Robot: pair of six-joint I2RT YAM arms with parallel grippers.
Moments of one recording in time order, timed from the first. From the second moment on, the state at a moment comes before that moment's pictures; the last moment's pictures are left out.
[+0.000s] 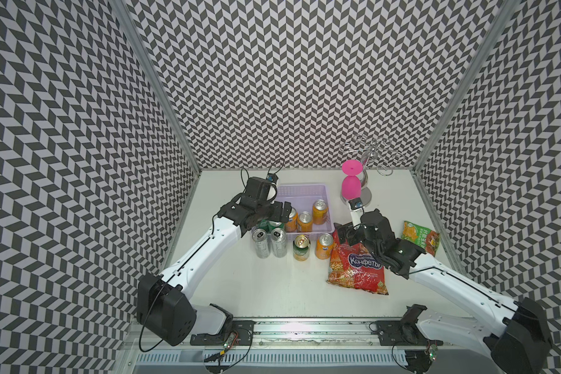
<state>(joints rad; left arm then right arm) -0.50 1.40 1.26 -0.62 0.04 -0.17 0.64 1.08 0.78 -0.21 0.28 0.11</state>
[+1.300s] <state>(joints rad) -0.71 1.92 1.56 -0.78 -0.10 -0.20 0.58 0.97 0.75 -0.18 0.21 0.11</state>
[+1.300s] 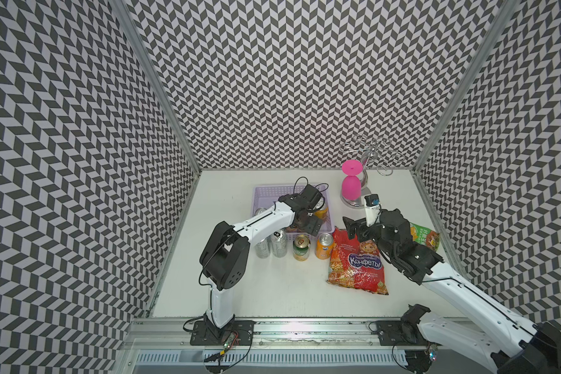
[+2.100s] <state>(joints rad) -0.71 1.98 1.60 -0.76 -0.14 -0.19 0.58 0.97 0.74 -0.18 0.21 0.11</state>
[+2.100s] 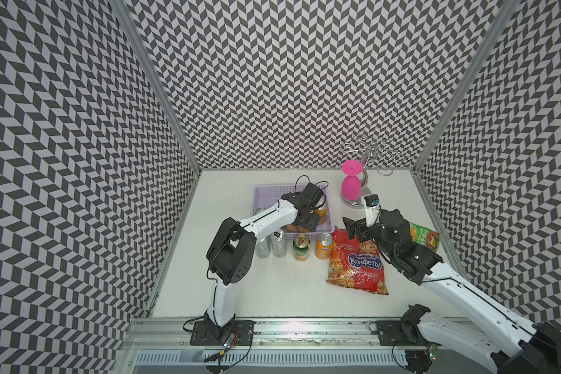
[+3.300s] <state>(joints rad) -0.71 1.63 1.68 -0.91 -0.05 -0.18 0.57 0.97 0.74 -0.18 0.23 0.10</state>
